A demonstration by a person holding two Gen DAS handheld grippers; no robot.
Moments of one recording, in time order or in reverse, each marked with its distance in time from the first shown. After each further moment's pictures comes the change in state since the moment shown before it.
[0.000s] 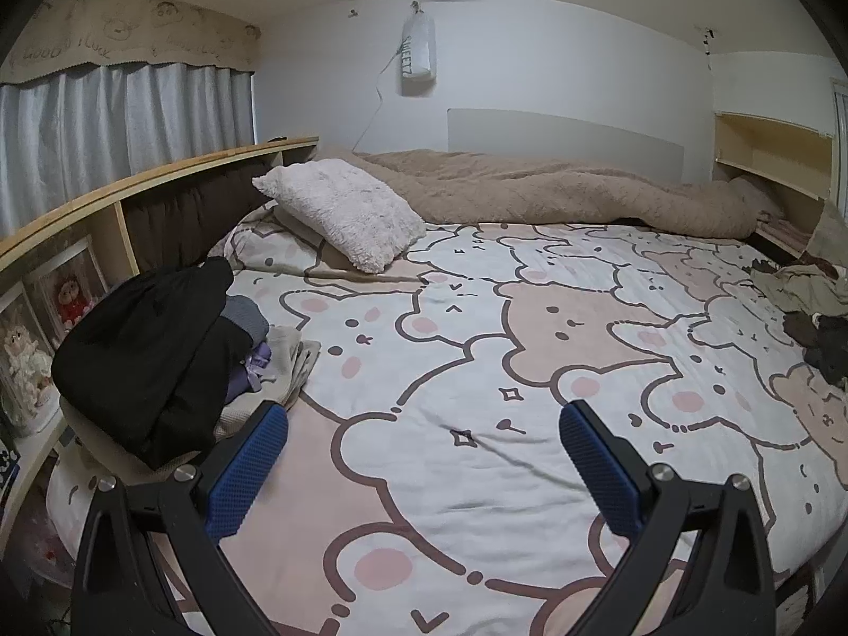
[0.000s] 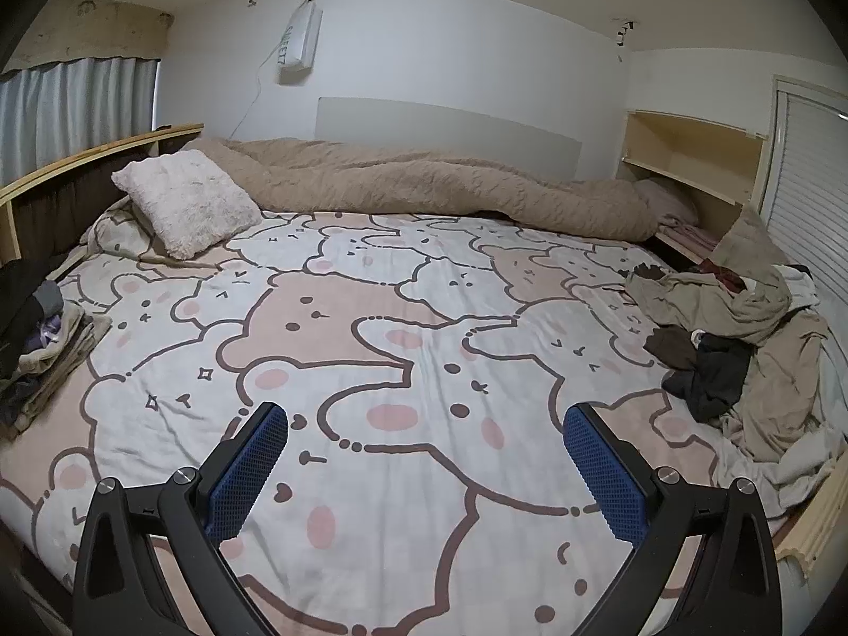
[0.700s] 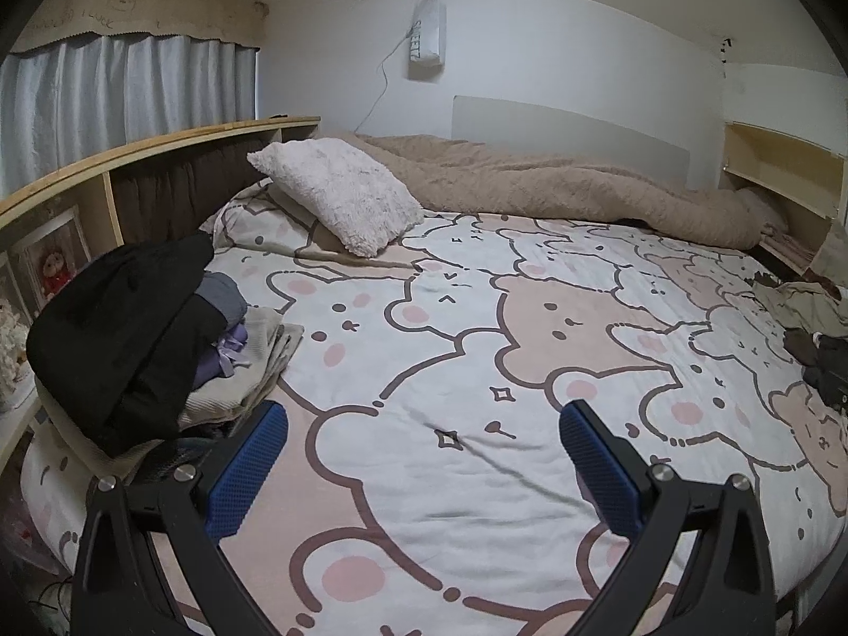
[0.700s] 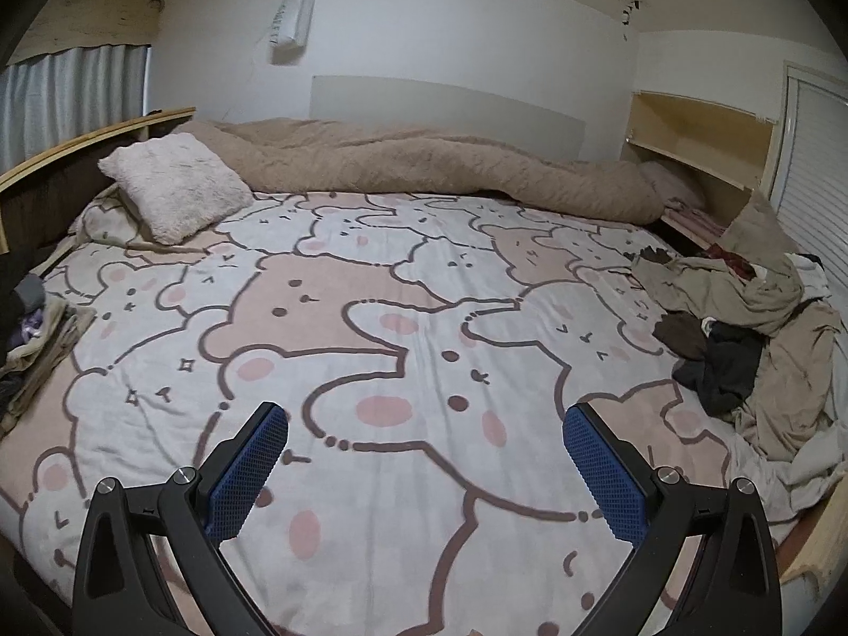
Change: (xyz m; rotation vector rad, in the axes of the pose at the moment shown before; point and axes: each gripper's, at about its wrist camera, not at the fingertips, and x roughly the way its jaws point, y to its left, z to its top) left arm 0.031 -0.007 0.001 -0.064 0.046 -0.035; right arm 0.044 -0.012 0.003 0.004 0.052 -0.009
